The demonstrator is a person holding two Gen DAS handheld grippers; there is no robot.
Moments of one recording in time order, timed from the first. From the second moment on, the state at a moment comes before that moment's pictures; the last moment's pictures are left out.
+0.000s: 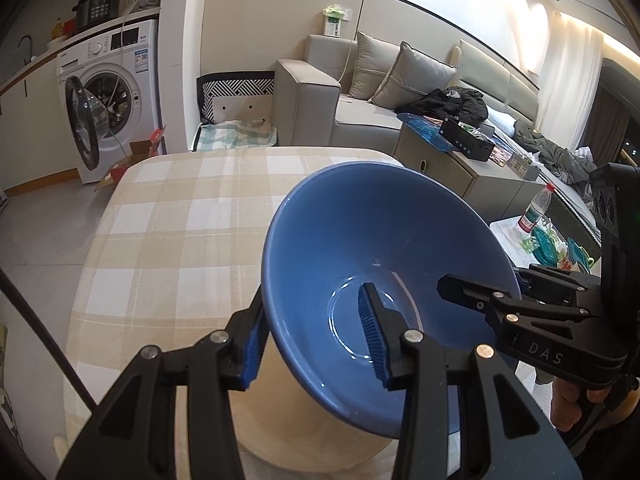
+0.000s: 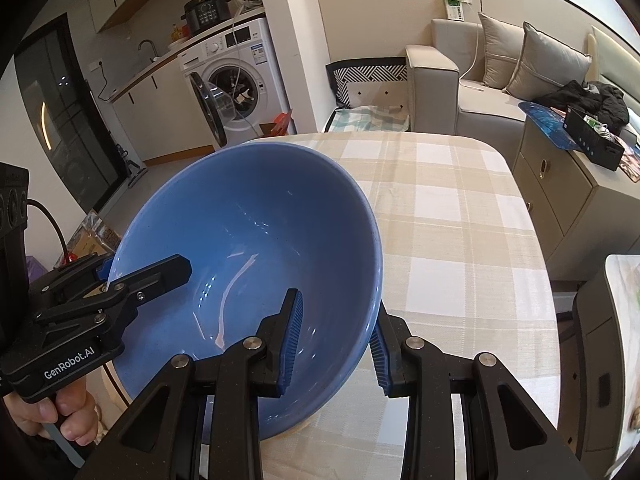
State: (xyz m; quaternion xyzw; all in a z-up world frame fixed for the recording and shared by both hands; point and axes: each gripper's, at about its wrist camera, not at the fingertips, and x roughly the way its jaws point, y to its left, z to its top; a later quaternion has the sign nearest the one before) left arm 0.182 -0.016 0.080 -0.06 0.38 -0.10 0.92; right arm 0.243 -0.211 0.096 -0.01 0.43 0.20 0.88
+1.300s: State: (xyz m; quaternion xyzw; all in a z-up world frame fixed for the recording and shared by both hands) left arm 0.158 0.022 0.034 -0.08 0.42 -0.07 0.90; right arm 0.232 -0.162 0.052 -0.05 0.47 0.23 0.85
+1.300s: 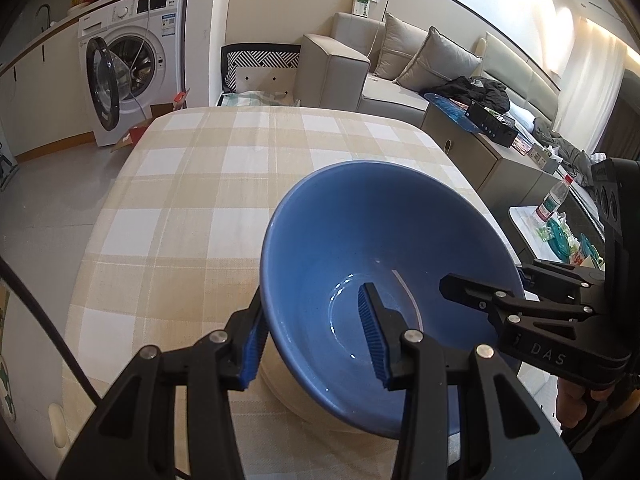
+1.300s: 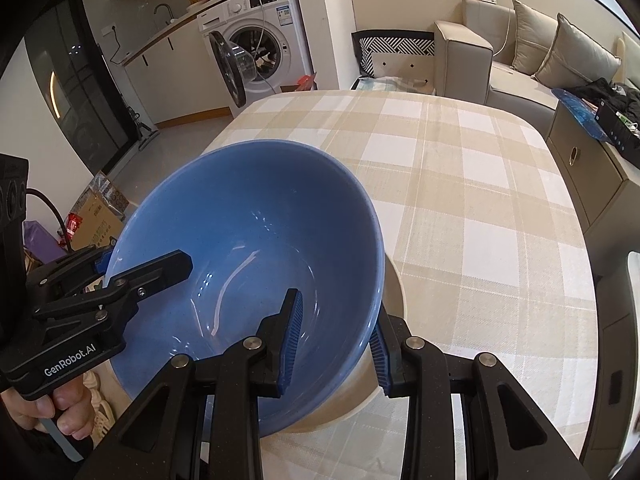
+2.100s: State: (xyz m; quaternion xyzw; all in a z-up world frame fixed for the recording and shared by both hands) left arm 0.162 0.019 0.013 -0.08 0.44 -0.07 0.89; right arm 0.232 -0.159 0.040 -0.06 0.49 0.22 0.84
